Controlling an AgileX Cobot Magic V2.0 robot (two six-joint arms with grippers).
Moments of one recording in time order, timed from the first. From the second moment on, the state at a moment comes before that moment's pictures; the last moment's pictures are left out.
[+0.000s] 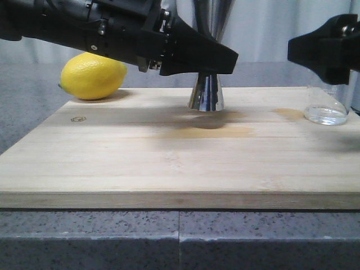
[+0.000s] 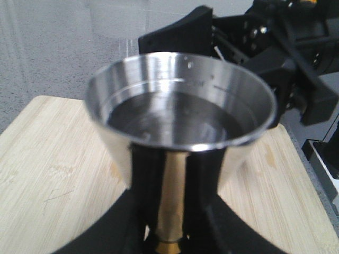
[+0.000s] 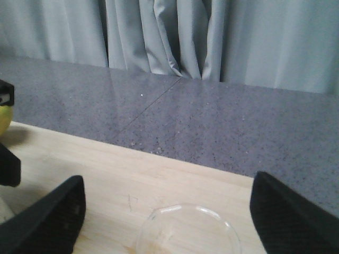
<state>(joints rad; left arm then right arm) -0.49 1.85 -1.18 -1.61 1.10 2.05 0.36 1.17 -0.27 0.09 -0.80 -0.09</state>
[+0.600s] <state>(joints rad) -0.49 1.85 -1.18 -1.62 1.11 2.14 0.36 1.07 -0.27 0.07 -0.78 -0.10</state>
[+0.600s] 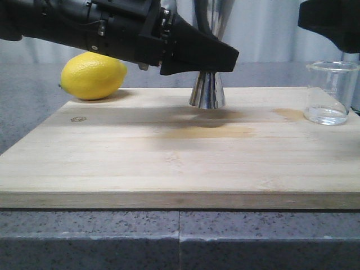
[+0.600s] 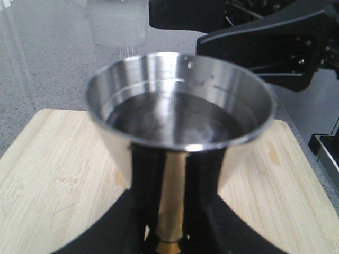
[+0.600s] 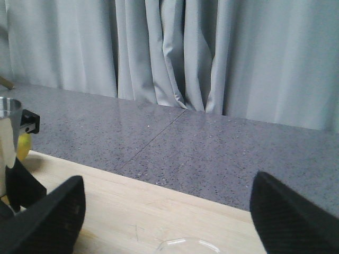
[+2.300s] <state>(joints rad) -0.42 1.93 -1.18 -1.64 1.16 2.20 0.36 1.07 -0.27 0.07 -0.77 -0.17</state>
